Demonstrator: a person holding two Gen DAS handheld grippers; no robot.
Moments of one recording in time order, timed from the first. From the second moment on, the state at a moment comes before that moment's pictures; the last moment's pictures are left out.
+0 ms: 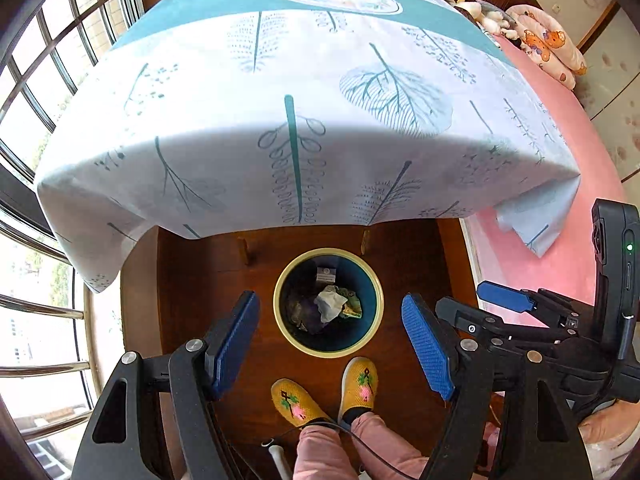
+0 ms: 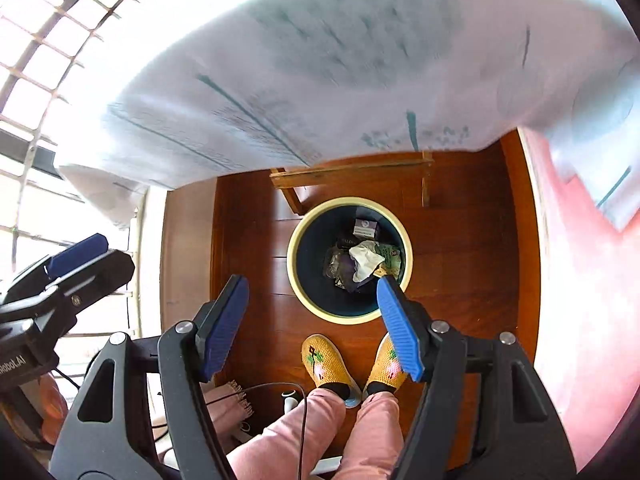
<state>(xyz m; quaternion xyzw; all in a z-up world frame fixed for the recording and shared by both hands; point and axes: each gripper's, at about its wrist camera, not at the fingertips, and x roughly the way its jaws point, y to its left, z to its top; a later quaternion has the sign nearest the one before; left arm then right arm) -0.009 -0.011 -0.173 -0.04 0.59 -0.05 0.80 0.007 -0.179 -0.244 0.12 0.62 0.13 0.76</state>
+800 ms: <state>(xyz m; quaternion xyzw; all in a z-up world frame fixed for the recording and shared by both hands) 0.005 0.007 0.011 -0.02 0.52 0.02 0.86 0.033 -0.207 -0.063 0.06 0.51 0.18 0.84</state>
